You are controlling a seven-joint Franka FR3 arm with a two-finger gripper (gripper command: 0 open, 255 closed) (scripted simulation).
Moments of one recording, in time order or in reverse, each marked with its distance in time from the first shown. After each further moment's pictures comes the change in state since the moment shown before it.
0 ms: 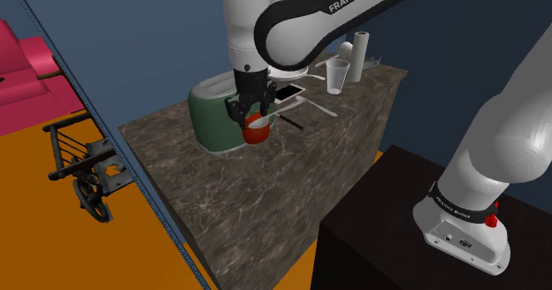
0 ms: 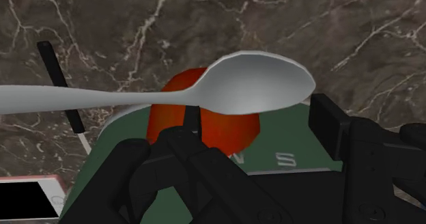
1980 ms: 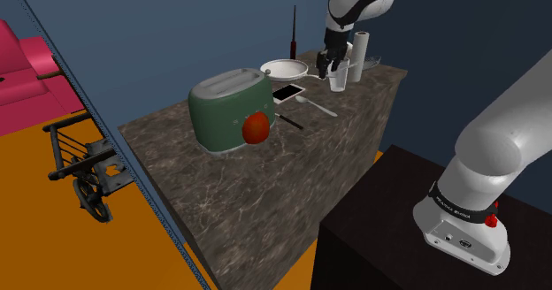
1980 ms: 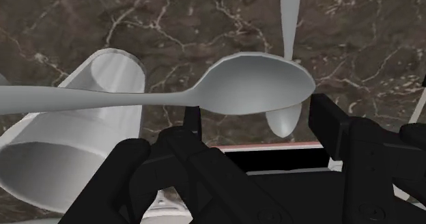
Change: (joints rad) arm -0.271 -0.135 -0.504 -0.172 0.084 0.080 -0.818
